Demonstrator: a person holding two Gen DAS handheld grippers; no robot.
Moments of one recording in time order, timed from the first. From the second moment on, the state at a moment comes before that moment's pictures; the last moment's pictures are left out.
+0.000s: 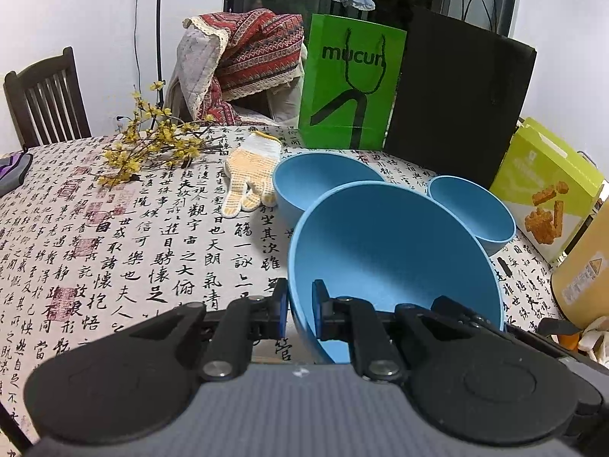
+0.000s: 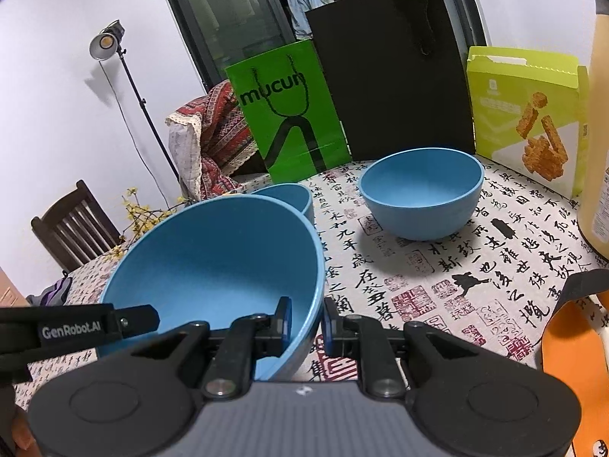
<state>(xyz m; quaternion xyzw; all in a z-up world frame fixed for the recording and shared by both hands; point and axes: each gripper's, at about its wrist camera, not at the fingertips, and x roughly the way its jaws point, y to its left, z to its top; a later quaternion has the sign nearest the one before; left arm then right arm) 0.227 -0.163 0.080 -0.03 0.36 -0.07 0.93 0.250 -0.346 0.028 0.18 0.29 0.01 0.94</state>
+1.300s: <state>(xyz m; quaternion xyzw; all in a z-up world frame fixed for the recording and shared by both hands) 0.184 -0.105 0.088 -0.06 0.34 -0.04 0.94 0.219 -0.293 0.037 0.17 0.30 0.04 0.94</state>
